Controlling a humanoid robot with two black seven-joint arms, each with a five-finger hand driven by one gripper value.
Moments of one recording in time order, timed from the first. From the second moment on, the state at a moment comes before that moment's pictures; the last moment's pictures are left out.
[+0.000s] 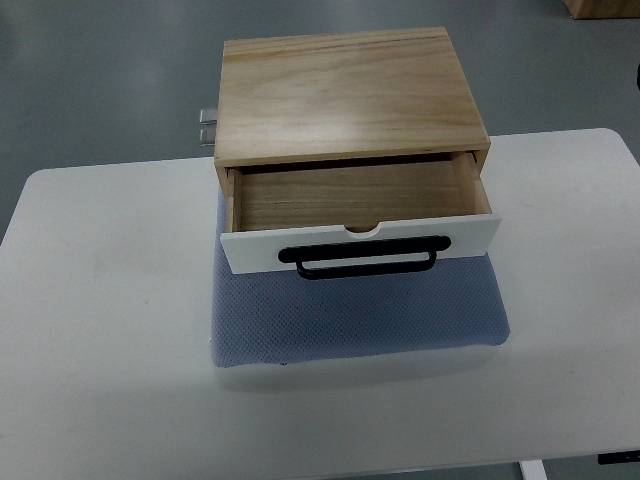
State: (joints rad) left arm 0.05 0.00 -0.28 -0.10 0.04 -0.02 -0.17; right arm 1.00 -0.46 1.11 0.74 -0.17 0.11 0.15
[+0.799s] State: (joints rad) left arm 0.05 0.00 -0.28 -0.10 0.04 -0.02 -0.17; right arm 0.84 -0.34 1.11 0.56 -0.19 0.15 0.23
